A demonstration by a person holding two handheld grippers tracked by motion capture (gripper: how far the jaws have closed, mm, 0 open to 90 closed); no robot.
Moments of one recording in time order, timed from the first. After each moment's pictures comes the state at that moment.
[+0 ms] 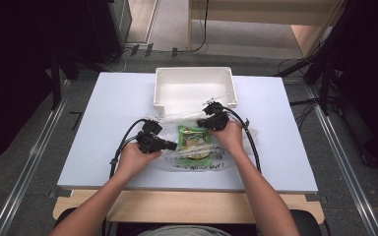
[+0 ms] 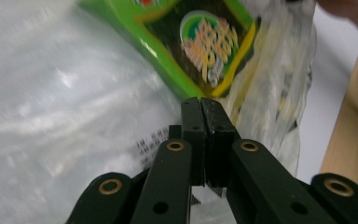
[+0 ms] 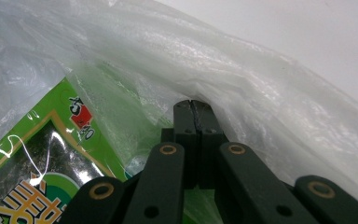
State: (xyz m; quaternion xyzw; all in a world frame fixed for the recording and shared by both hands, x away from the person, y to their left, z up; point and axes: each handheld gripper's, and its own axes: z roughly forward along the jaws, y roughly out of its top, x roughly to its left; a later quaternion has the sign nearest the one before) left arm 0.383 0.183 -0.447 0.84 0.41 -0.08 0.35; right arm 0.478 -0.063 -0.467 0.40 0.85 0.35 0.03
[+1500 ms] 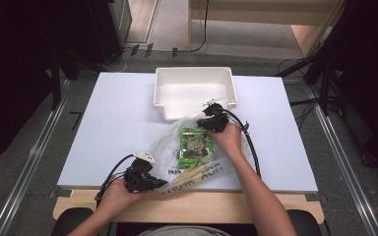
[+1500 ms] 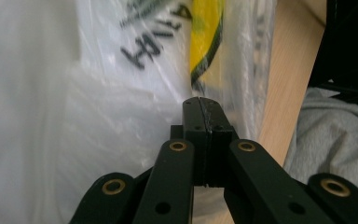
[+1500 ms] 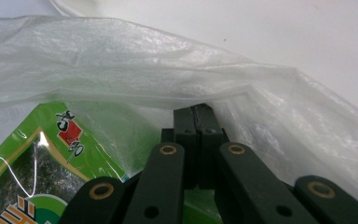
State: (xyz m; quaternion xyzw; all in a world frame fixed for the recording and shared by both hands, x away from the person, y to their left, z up) left arm 0.290 0.201 -0.462 0.86 0.36 -0.12 0.34; right arm 0.472 -0.061 -0.469 0.42 0.84 0.36 0.06
